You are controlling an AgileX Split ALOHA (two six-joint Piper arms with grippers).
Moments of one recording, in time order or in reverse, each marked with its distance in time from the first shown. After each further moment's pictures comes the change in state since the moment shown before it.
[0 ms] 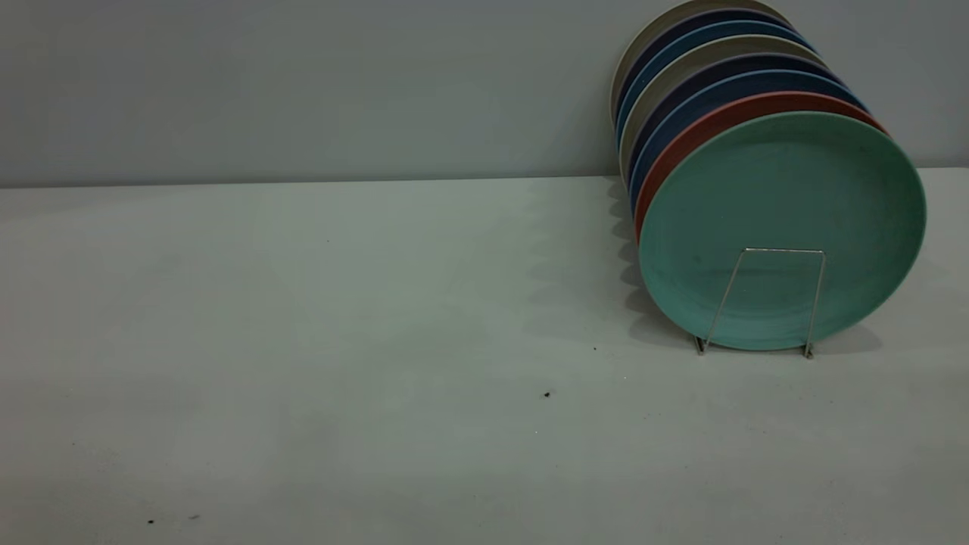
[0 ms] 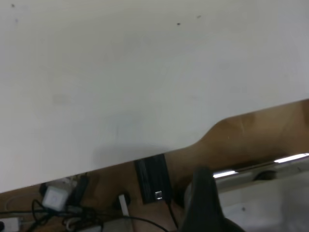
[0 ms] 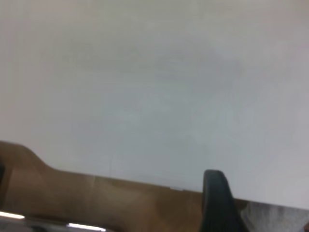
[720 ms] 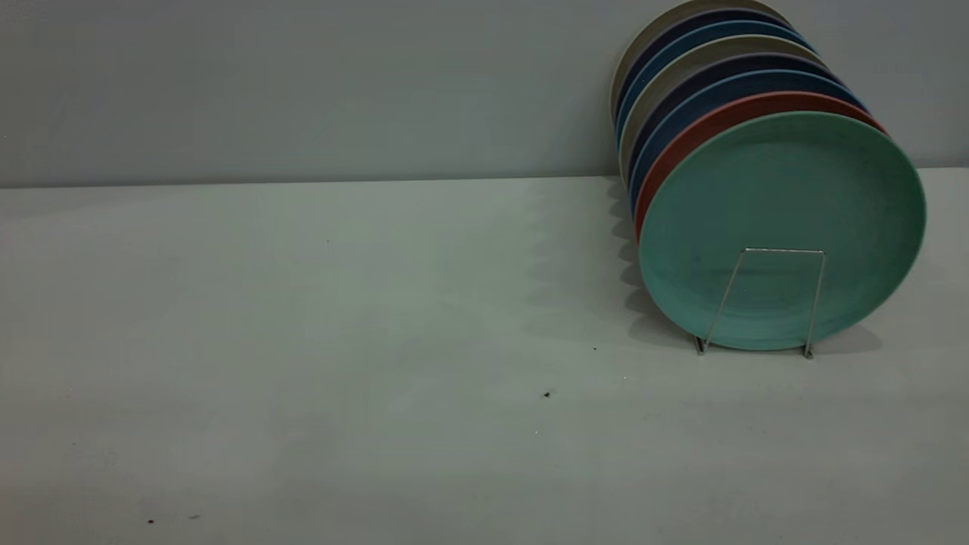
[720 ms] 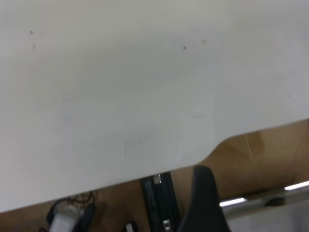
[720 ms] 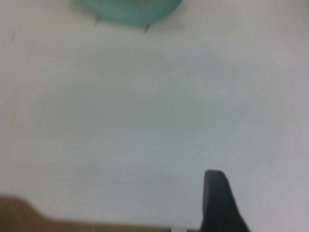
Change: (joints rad) left arm 0.000 -0.122 0.005 0.005 0.002 -0.001; right arm -0.085 -0.197 0.000 0.006 0.004 0.000
